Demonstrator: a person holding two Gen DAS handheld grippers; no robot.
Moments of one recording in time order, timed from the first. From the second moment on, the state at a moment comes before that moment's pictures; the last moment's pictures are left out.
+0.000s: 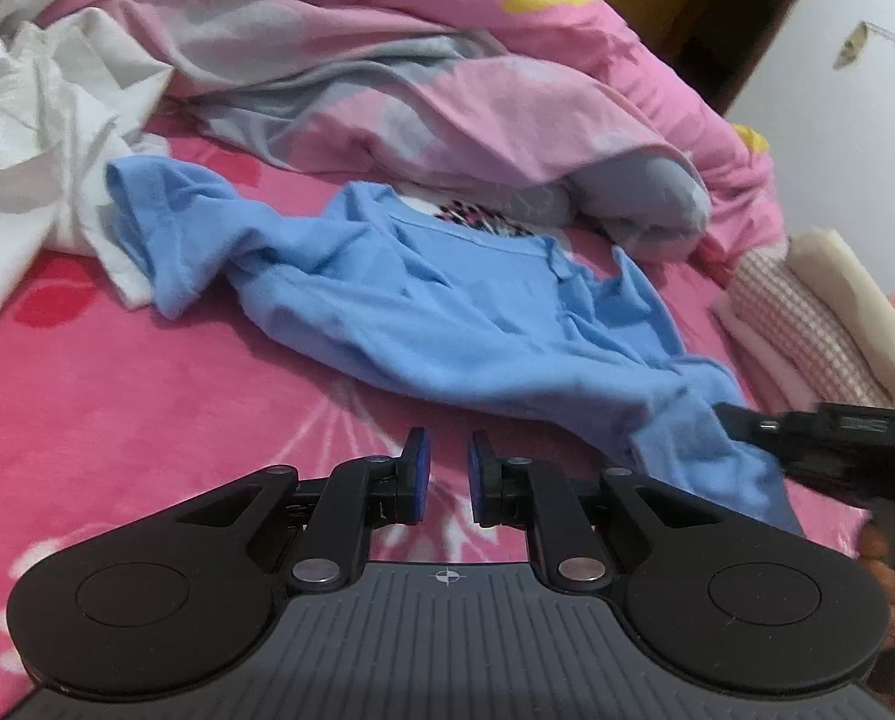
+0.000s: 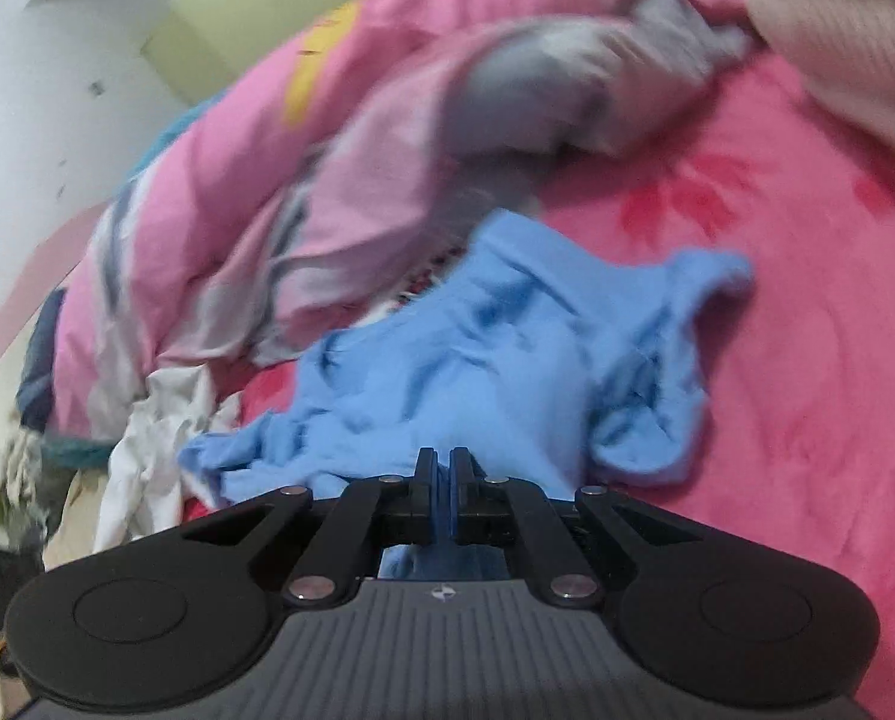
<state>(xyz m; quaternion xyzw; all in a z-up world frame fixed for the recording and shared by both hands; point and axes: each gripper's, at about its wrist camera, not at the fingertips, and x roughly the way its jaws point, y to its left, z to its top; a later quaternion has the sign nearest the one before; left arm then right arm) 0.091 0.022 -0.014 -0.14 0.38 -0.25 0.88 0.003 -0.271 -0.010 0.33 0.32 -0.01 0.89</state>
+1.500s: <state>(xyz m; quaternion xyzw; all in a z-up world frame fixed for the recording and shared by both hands) 0.108 0.024 -0.017 -0.16 0.33 -0.21 0.90 -0.031 -0.159 0.023 0.03 0.30 0.04 0.95</state>
